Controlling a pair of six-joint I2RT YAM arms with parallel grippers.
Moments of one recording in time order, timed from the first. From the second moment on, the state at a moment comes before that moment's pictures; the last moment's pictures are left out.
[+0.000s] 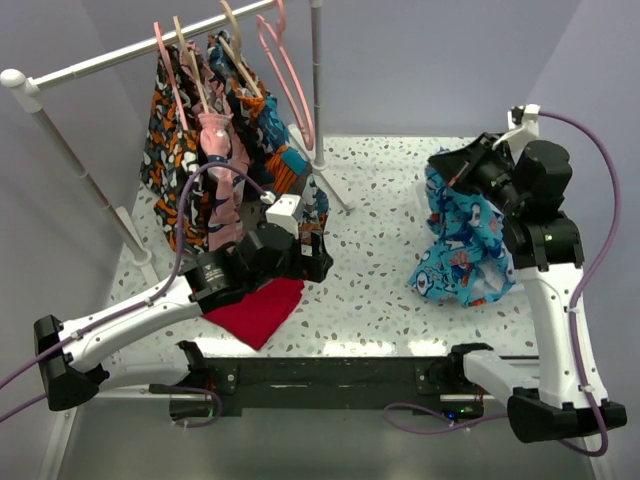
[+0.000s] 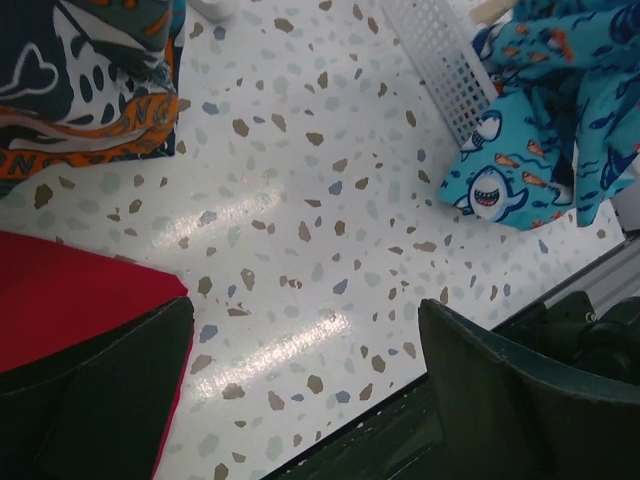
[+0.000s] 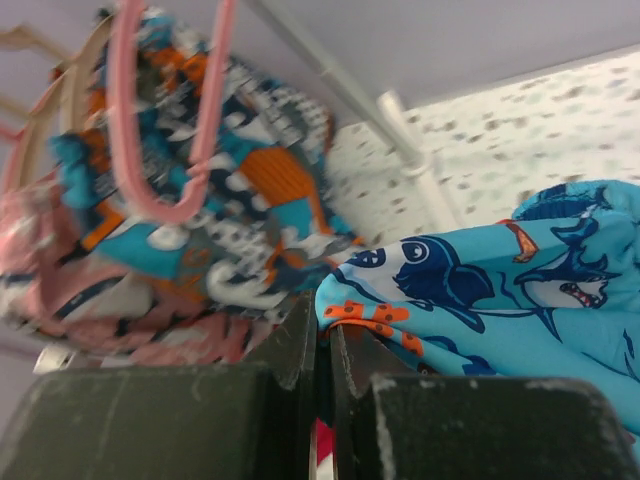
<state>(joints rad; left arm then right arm) -1.01 1.09 1.01 -0.49 -0.32 -0.64 0.05 1.04 1.40 -0.54 -0.29 0.61</state>
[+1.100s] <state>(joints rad) -1.00 1.15 0.78 0.07 -0.01 -0.51 0.17 0.77 1.24 -0.63 -0.65 0.66</state>
